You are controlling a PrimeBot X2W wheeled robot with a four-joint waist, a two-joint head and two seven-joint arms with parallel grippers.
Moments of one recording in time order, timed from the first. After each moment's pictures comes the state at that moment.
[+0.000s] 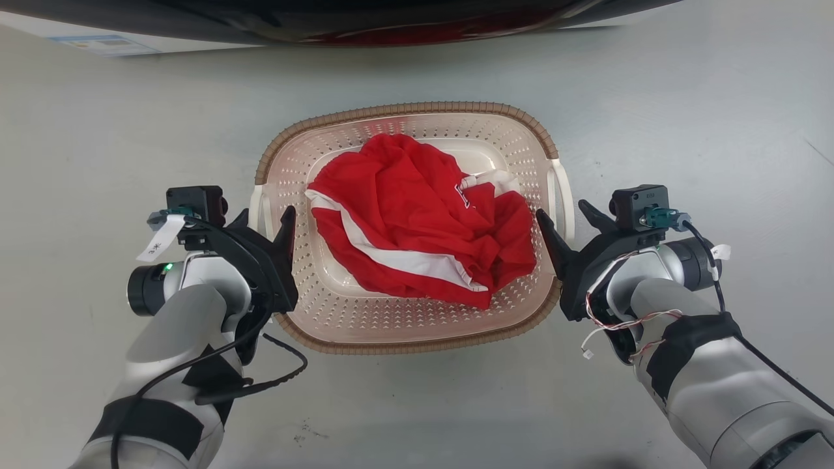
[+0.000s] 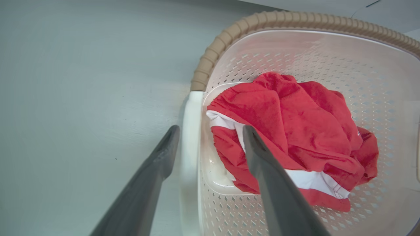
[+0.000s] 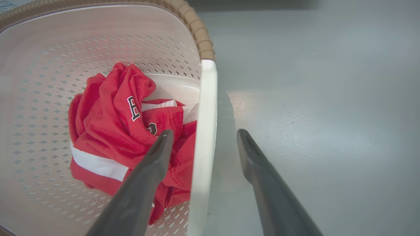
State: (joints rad) left arm -0.92 0.06 -0.53 1.24 -0.78 -0.11 -0.11; right arm -0.97 -0.07 0.86 1.23 0.76 0.10 -0.20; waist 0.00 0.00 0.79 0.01
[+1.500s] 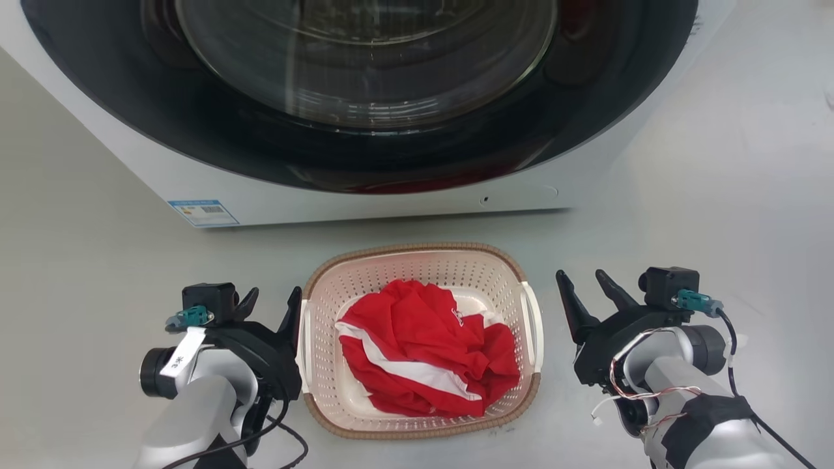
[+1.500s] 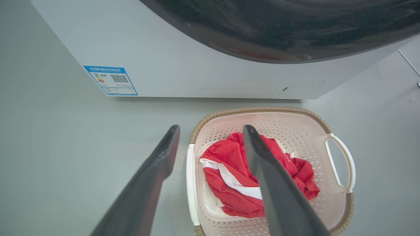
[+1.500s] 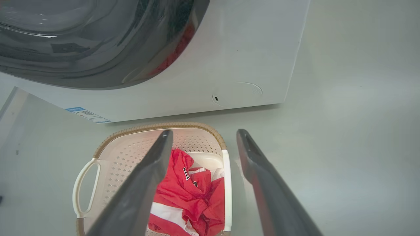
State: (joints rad) left arm -0.70 0.08 -0.56 1.18 -0.73 -0.12 -0.25; right arm -0.72 -0.11 0.71 1.07 0.80 0.10 -0.25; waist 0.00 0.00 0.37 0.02
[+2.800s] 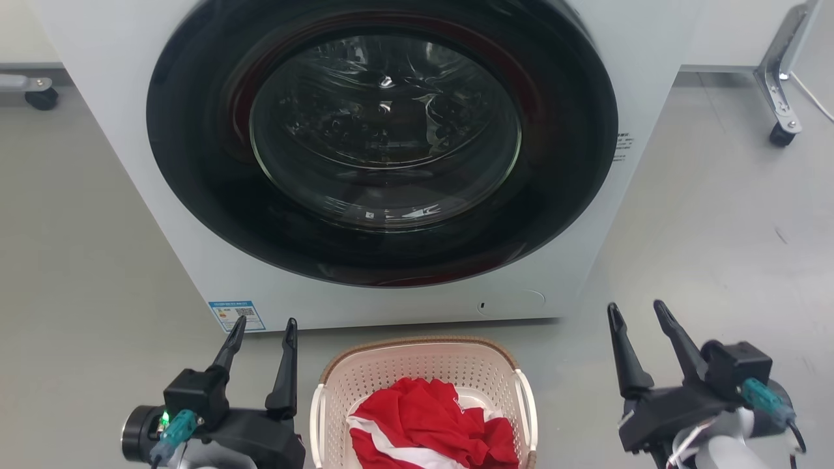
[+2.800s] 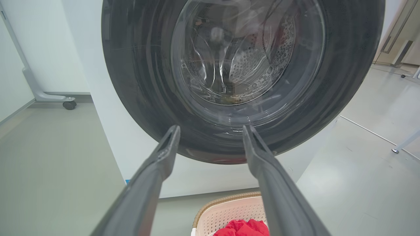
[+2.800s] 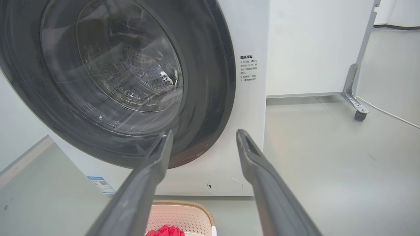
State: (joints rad) left arm -0.20 0.21 -0.39 0.32 -0.49 0.11 -0.25; right arm -0.25 -0.27 0.45 0.33 0.54 -0.11 -0.25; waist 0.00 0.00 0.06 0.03
